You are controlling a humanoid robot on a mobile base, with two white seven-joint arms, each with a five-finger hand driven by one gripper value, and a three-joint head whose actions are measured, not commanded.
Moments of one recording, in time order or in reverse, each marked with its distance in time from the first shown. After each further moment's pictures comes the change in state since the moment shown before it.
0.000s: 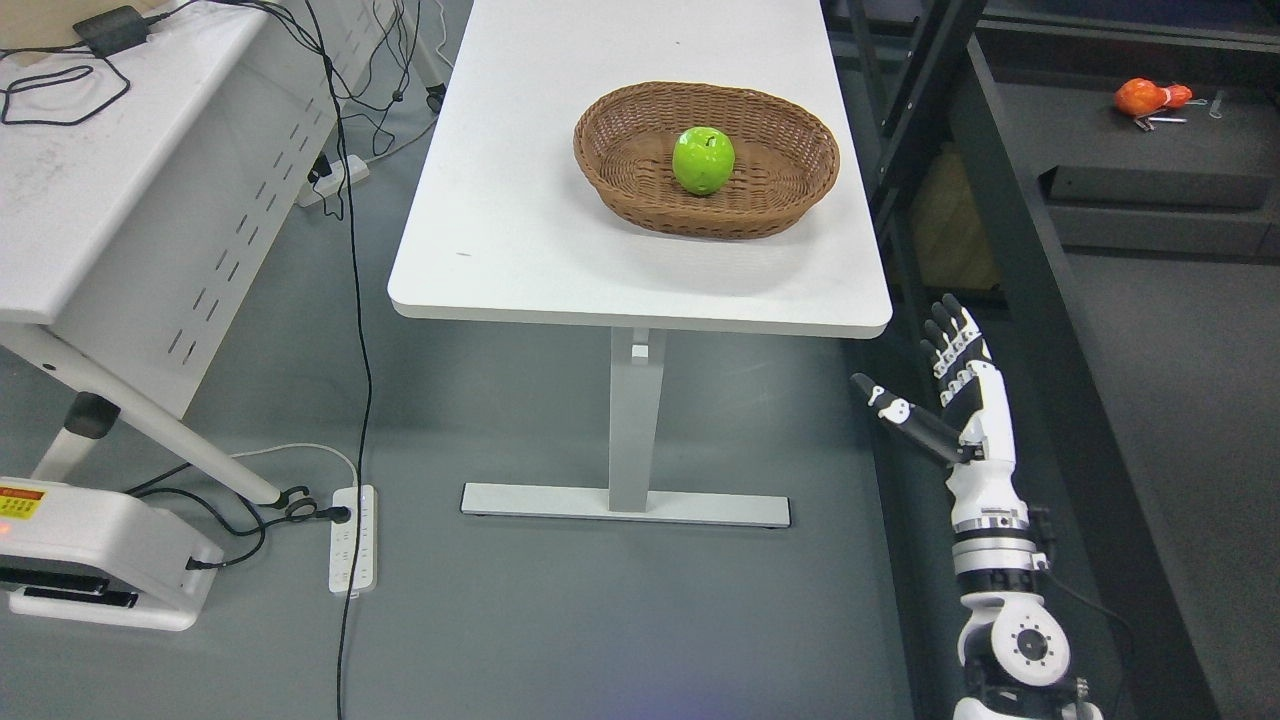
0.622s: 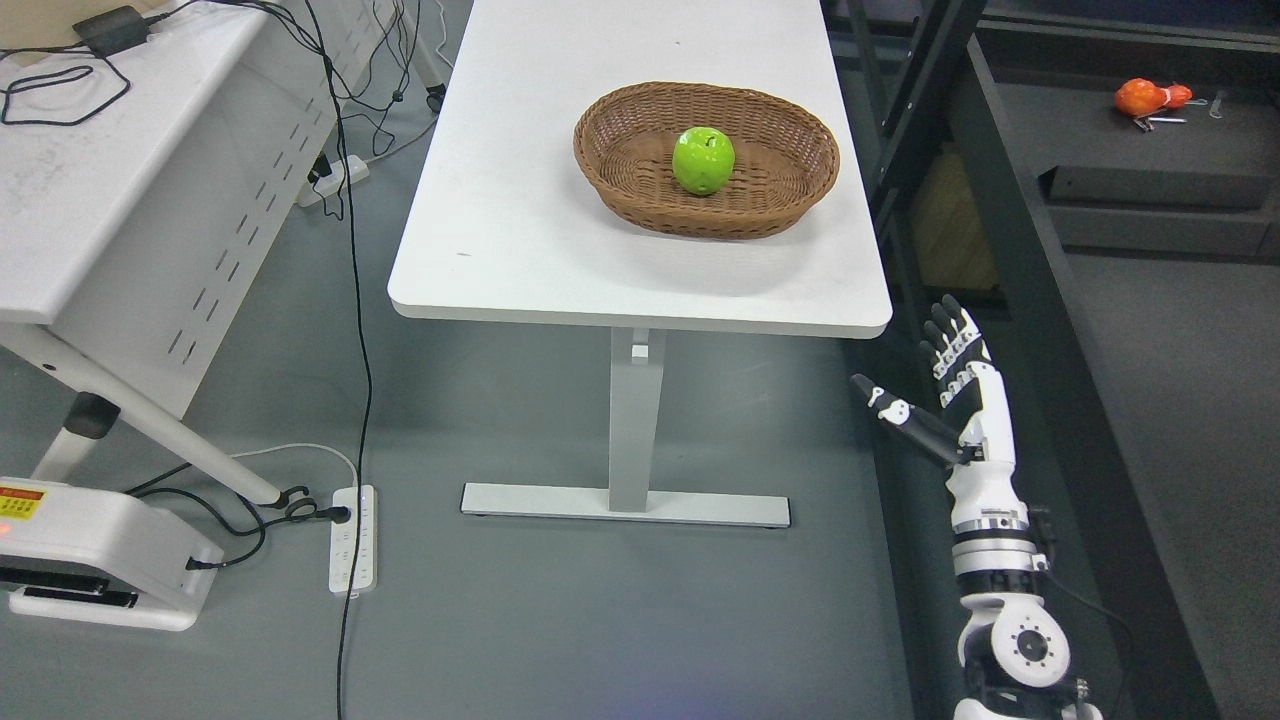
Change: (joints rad) left arm -0.001 0.000 0.000 0.000 0.000 0.001 0.000; right arm 0.003 0.000 -0.001 0.000 0.000 0.001 0.001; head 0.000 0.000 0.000
